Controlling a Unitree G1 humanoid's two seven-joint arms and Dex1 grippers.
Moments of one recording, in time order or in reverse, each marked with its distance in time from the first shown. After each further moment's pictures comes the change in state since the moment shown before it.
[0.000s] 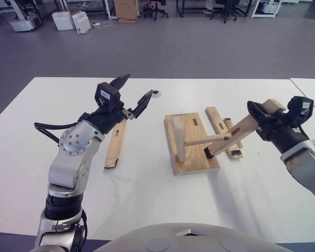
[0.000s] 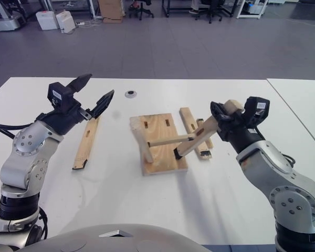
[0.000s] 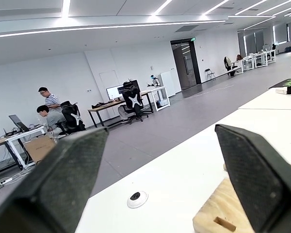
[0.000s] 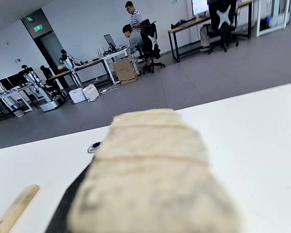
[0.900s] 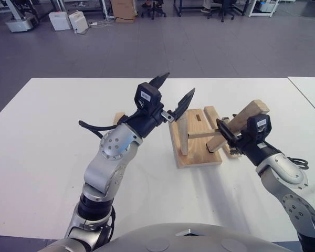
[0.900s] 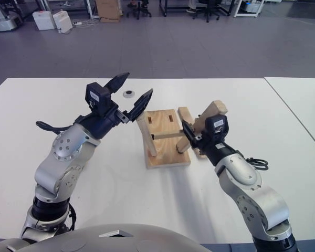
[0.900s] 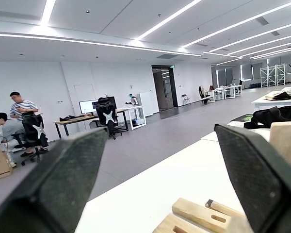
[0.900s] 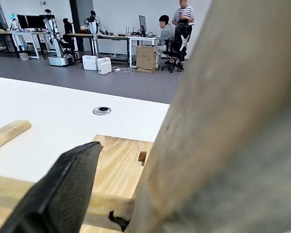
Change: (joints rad) left arm -0.049 -0.220 -0.294 -0.089 0.080 0.062 0.169; right arm 0.099 0.119 0.277 -0.032 -0.618 -0.068 0.373
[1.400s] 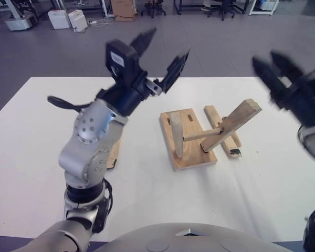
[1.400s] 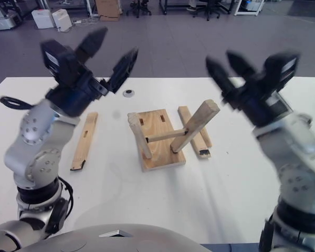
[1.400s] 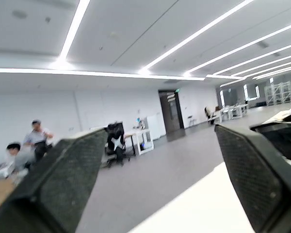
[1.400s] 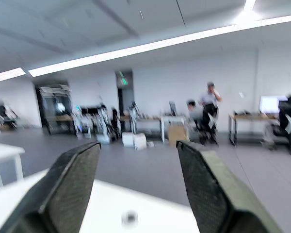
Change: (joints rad) left arm -0.315 0.050 0.275 -0.121 -0.244 0.221 0.003; right arm -0.532 -0.169 -0.456 0.183 0.591 0.057 0.141
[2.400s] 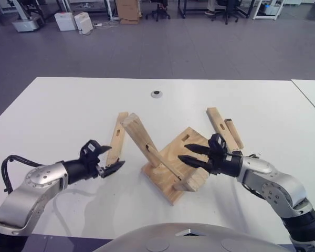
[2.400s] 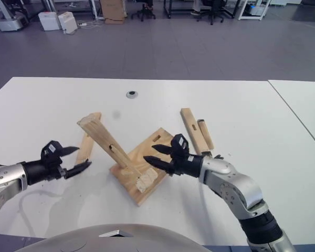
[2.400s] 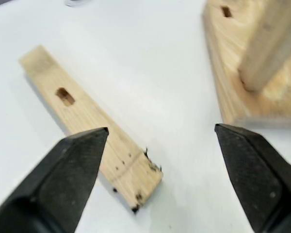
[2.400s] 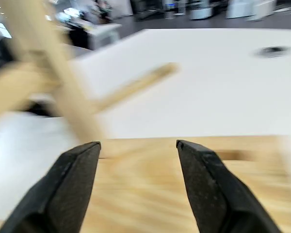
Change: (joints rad) left arm 0.840 0.668 0.025 0.248 0.062 -0.128 -0.437; right arm 0.326 0.116 0.637 0.261 -0.597 -0.101 0.481
